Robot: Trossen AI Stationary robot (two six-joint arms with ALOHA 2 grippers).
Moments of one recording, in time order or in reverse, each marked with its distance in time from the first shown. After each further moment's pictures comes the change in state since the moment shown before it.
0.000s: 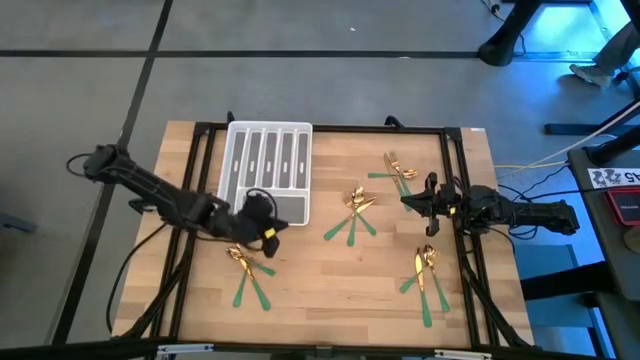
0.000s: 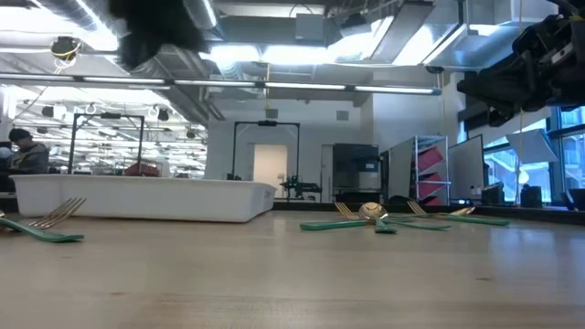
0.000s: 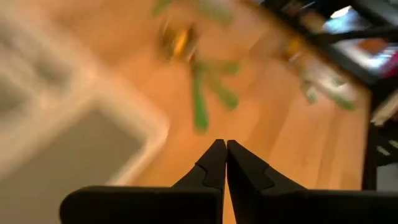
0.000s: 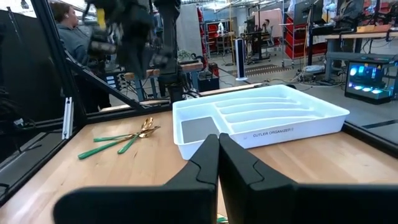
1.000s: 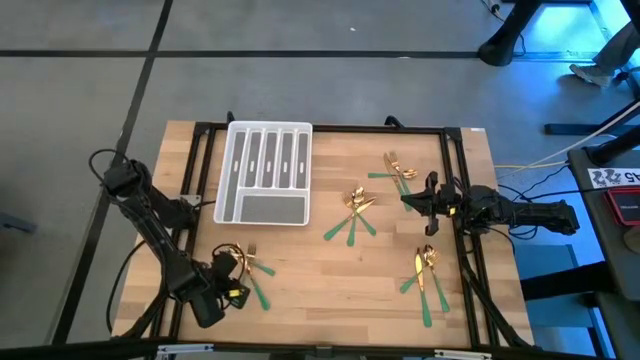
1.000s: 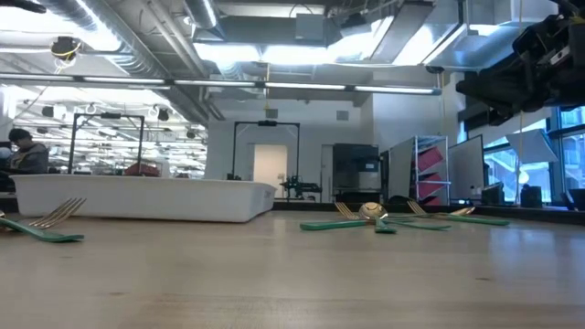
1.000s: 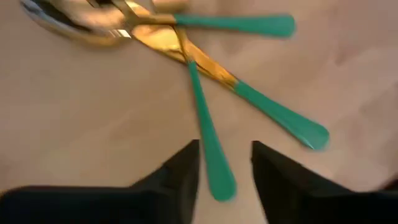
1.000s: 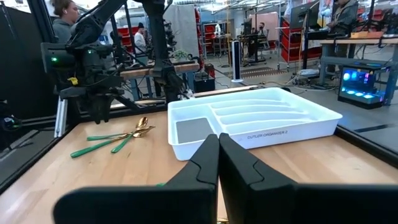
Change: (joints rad) left arm -0.537 0.313 0.060 -0.376 0.208 -1.093; right arm 0.000 0.000 0.000 0.000 0.015 -0.024
